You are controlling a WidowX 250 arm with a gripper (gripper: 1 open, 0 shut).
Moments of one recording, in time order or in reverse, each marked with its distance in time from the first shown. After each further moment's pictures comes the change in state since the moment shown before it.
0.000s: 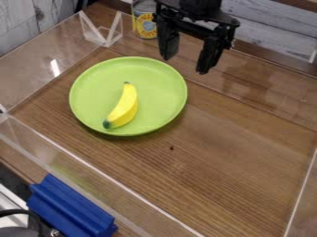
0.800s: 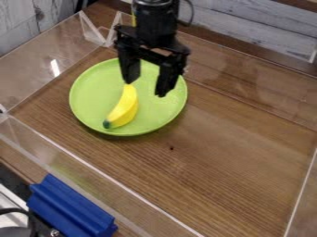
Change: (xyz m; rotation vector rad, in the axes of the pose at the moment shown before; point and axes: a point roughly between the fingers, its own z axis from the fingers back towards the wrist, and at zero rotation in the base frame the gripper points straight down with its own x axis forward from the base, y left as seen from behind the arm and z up) arm -0.028 0.050 -0.037 -0.012 0.009 0.052
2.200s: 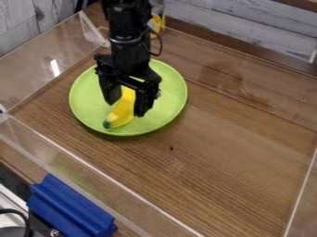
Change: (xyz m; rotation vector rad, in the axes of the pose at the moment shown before) arm -0.001 0.028 -0.048 -0.001 -0.043 0.015
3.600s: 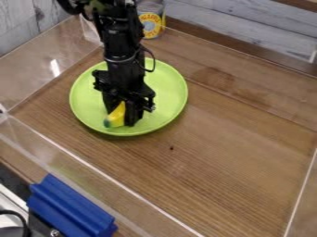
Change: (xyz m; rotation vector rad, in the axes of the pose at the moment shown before) arm -0.003 0.008 -0.026 -0.026 0.002 0.002
